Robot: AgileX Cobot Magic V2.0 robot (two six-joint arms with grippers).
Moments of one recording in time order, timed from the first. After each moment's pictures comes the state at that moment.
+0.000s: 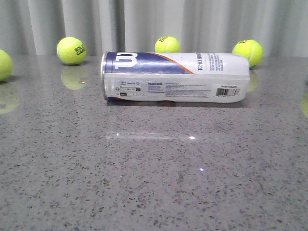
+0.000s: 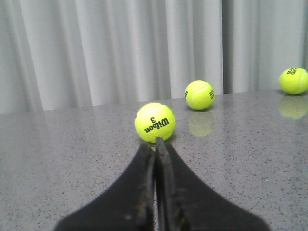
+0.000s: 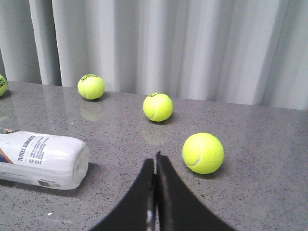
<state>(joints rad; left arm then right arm) -0.06 0.00 0.00 0.10 -0.01 0.00 0.06 0.19 -0.40 0.09 0.31 -0.12</state>
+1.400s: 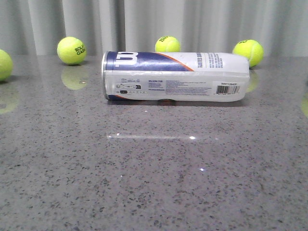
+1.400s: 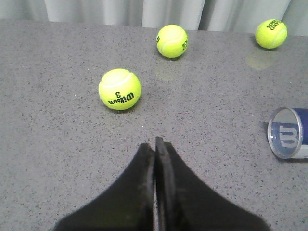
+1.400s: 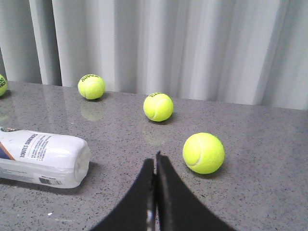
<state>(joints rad) -0.06 0.63 -0.80 -0.09 0.70 0.00 0.06 0.19 -0.40 0.09 0.31 -0.12</state>
